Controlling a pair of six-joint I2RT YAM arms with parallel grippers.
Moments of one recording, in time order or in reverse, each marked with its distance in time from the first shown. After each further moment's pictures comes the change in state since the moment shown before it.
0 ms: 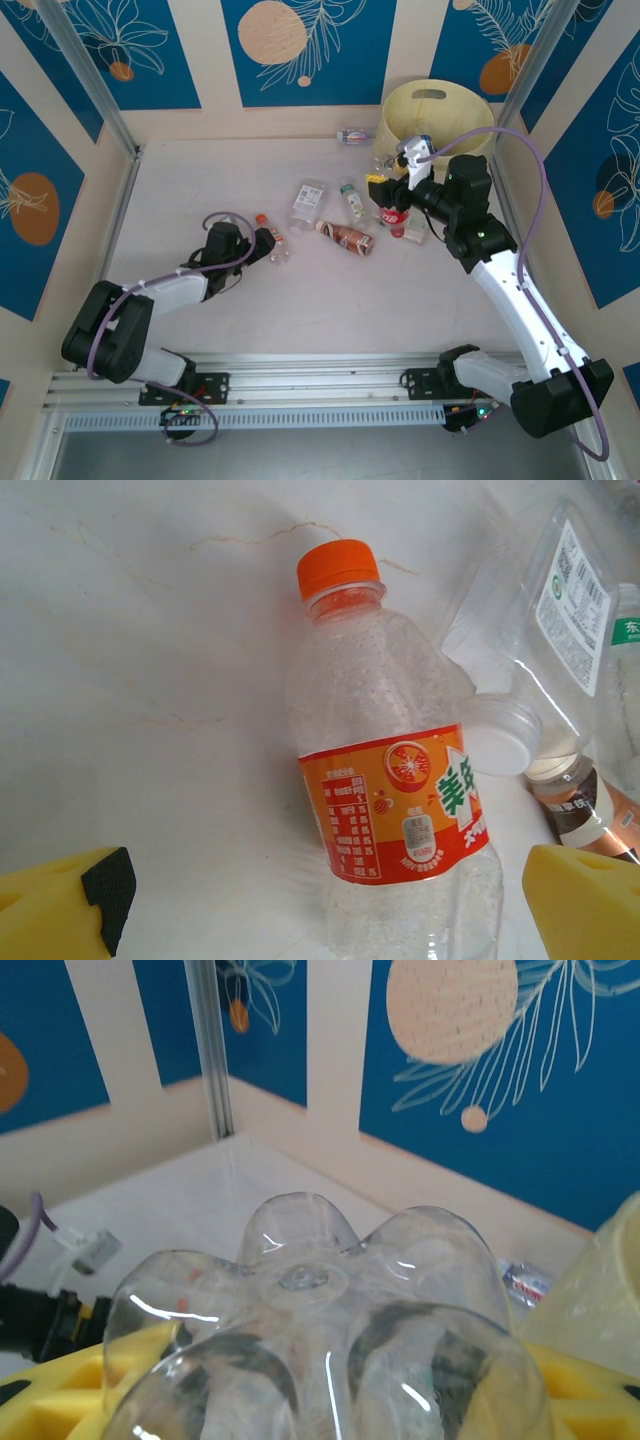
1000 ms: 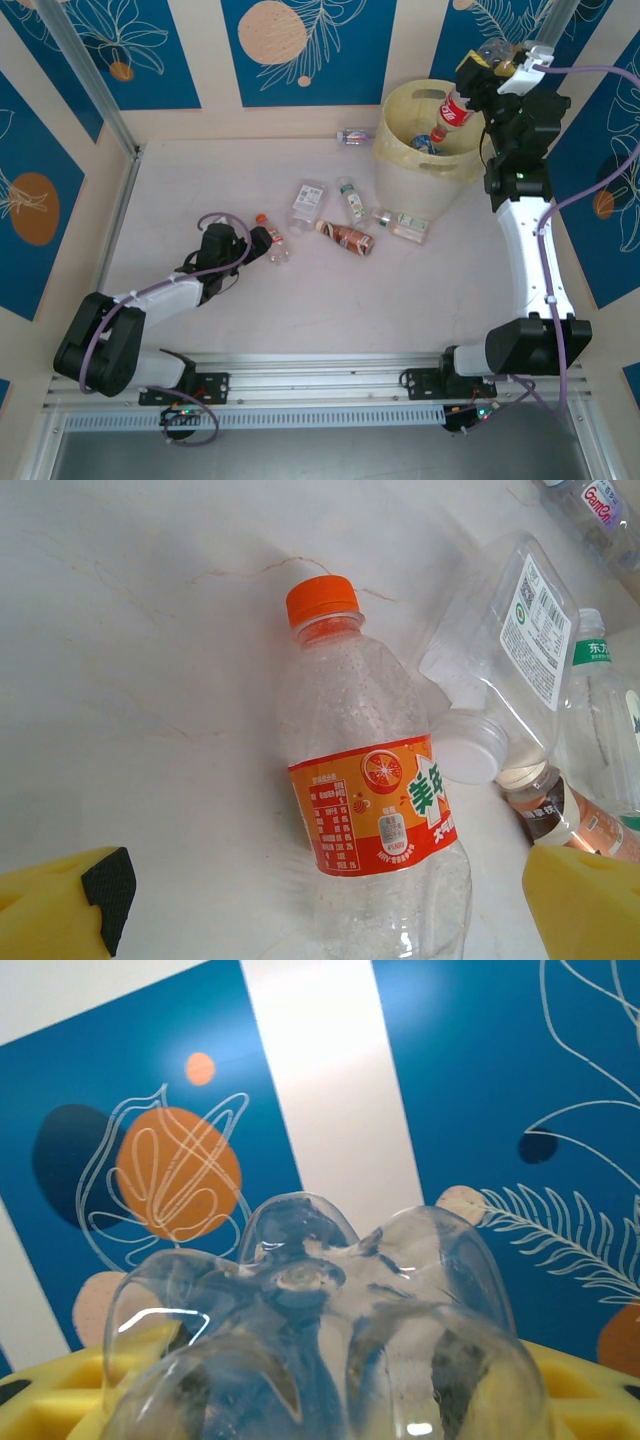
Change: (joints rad) left arm 0.006 -0.069 -0.026 0.000 -0.016 0.000; right arm -0.357 0.298 0.415 0.284 0.274 0.399
